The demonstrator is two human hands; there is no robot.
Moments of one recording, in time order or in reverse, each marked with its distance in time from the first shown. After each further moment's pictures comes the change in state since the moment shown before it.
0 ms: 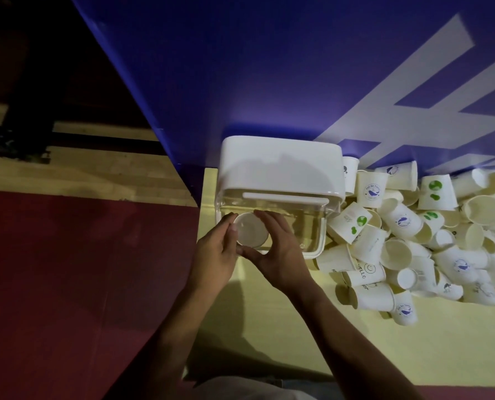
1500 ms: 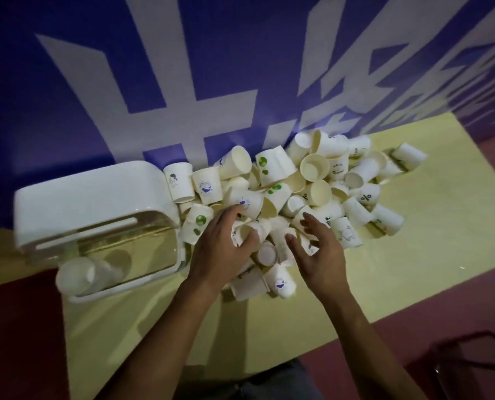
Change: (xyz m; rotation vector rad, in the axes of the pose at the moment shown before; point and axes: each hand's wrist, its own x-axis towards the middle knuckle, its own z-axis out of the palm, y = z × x) left_hand -0.032 0.171 0.269 0.317 -0.272 0.426; right_hand -0.149 0.191 -0.270 0.094 0.545 0.466
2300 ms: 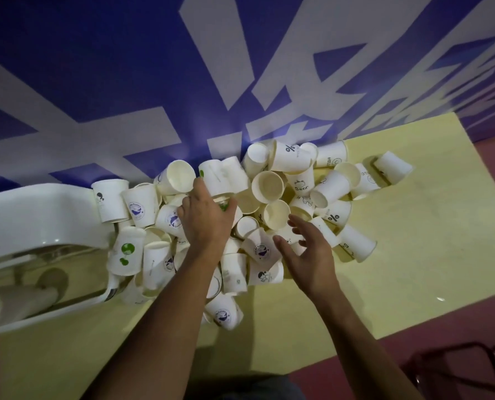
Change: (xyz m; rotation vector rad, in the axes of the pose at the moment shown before) left_hand 0.148 0.042 0.141 0.340 0.242 -0.386; right_hand 0.118 0.090 -0.067 0.039 -0.140 0.065
